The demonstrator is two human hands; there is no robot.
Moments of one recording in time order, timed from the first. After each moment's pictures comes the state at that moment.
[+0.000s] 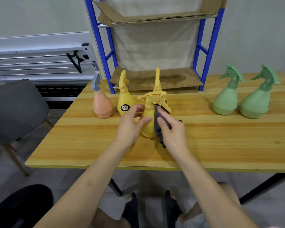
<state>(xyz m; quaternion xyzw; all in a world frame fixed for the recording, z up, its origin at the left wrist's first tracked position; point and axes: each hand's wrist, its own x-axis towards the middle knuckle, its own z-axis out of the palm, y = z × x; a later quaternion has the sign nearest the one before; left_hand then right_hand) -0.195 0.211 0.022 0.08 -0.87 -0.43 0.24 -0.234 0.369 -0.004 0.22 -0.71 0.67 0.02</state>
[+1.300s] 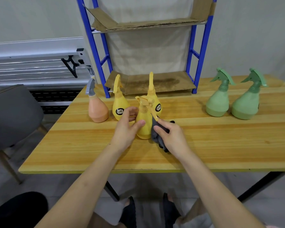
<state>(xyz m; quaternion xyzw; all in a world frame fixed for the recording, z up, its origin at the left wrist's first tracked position) -0.201 0.207 0.010 0.06 -0.84 -0.49 0.22 -0.256 0.388 -0.016 0.24 -0.77 0.59 -0.02</state>
